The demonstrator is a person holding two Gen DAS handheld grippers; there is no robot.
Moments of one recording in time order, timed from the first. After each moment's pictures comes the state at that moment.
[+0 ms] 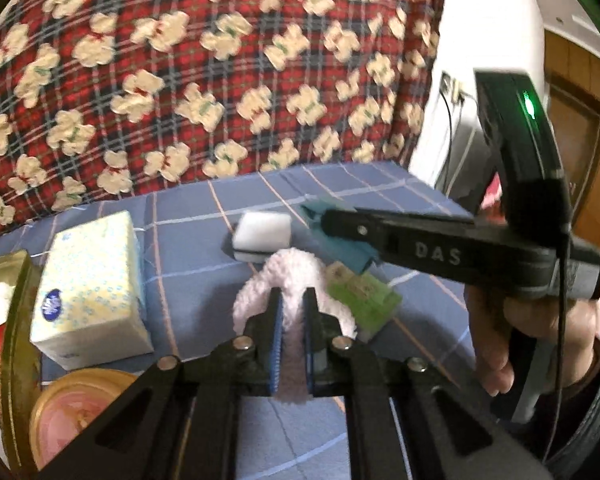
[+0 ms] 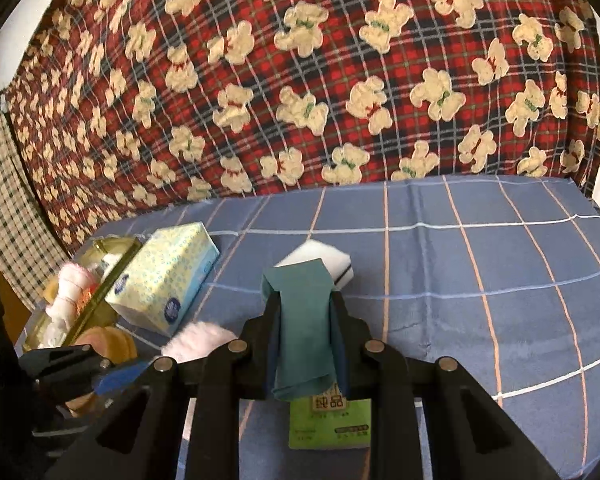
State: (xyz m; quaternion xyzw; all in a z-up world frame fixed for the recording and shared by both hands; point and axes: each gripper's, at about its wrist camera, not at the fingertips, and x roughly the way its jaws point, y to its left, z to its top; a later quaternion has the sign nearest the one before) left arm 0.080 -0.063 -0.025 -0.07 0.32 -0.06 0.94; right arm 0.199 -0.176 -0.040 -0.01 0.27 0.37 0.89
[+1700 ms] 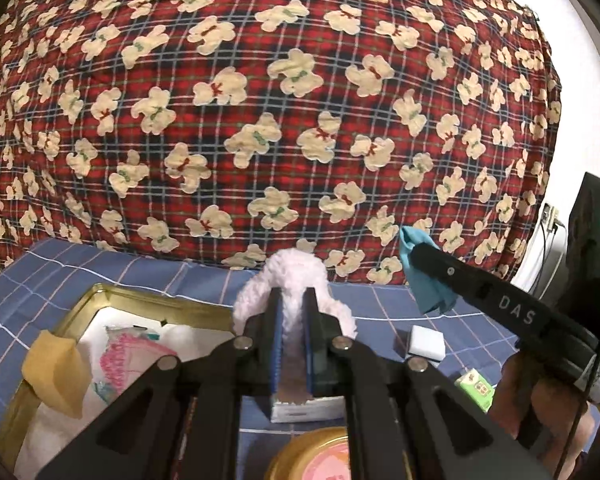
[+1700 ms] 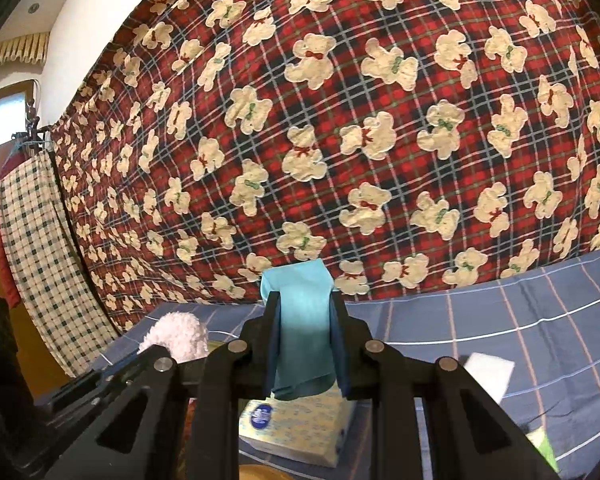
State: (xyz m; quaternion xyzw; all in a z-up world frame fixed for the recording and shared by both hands) left arm 0.015 0.086 0.023 -0.14 0.18 0.14 0.96; right arm 0.133 -0.063 0.026 0.07 0.12 0.42 0.90
